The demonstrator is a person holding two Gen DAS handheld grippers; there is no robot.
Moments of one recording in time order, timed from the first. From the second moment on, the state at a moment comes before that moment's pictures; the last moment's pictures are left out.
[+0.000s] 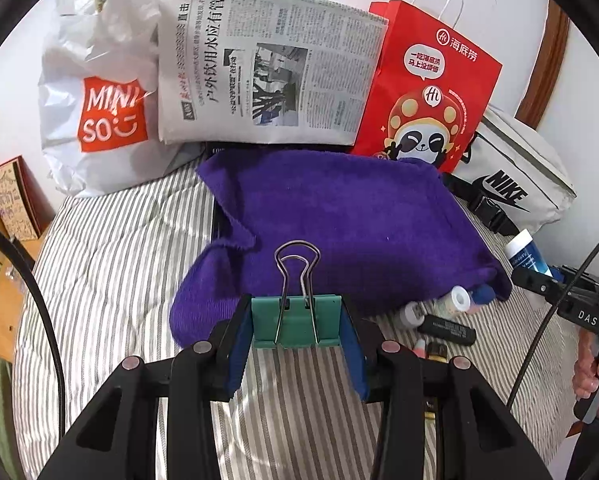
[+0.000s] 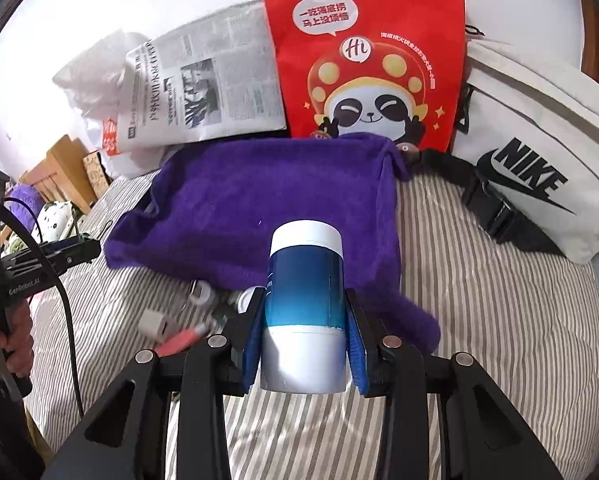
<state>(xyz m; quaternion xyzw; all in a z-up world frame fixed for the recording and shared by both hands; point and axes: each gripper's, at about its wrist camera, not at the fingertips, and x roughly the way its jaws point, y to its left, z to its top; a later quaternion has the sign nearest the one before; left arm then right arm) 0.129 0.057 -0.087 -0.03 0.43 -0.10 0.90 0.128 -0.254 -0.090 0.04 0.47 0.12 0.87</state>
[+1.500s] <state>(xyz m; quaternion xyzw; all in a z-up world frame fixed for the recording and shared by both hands) 0.279 0.045 -0.138 -0.04 0.48 -0.12 0.87 0.304 -0.230 -0.168 -0.05 0.55 0.08 0.83</state>
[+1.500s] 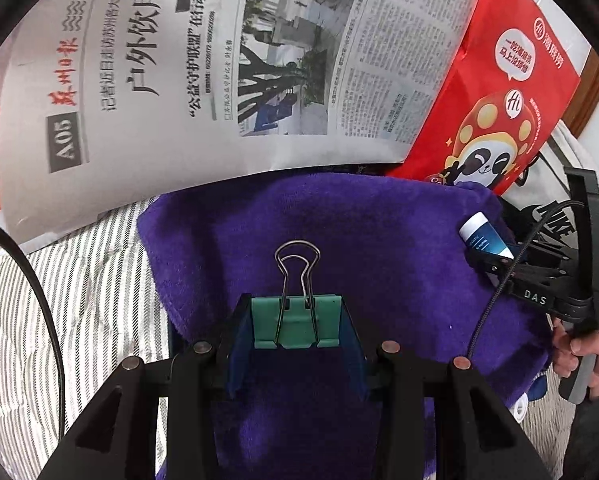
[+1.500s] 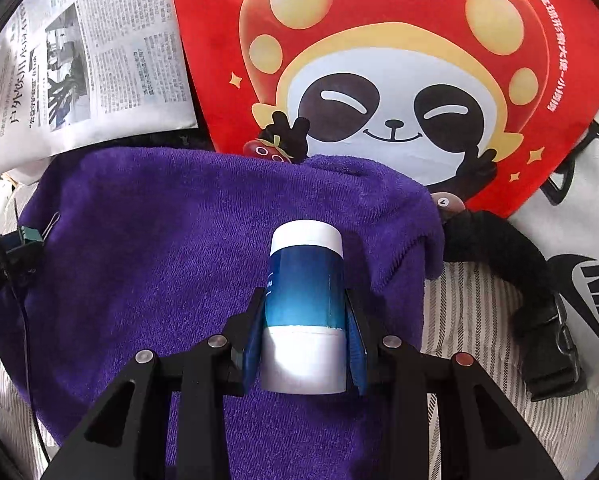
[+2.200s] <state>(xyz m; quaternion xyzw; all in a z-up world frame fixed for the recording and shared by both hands) 0.321 -0.001 -0.153 0.01 0.51 -0.07 0.86 0.232 -0.248 -0.112 -0.04 0.52 0.10 0.85</state>
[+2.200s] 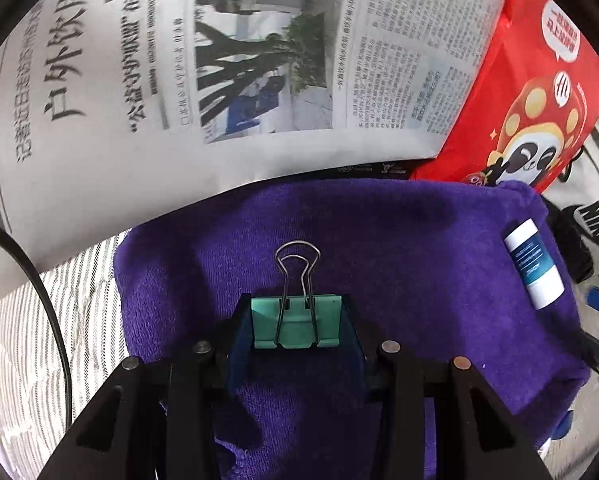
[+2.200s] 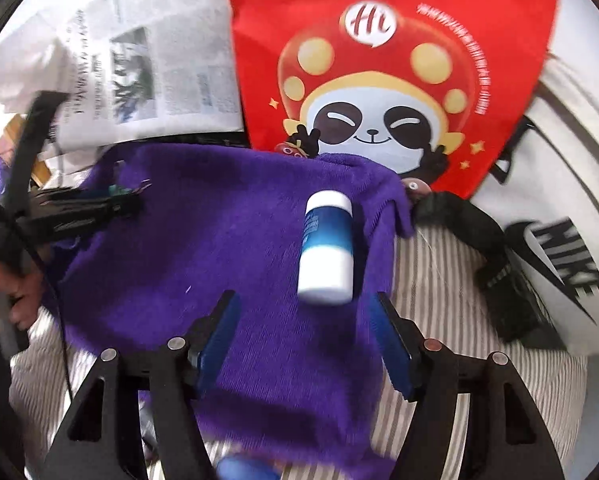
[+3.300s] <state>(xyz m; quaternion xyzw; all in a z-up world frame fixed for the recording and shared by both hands) 0.144 -0.066 -0.102 0.03 0.49 -0.09 0.87 0.036 -0.299 -0.084 0.05 0.52 0.08 0.85</state>
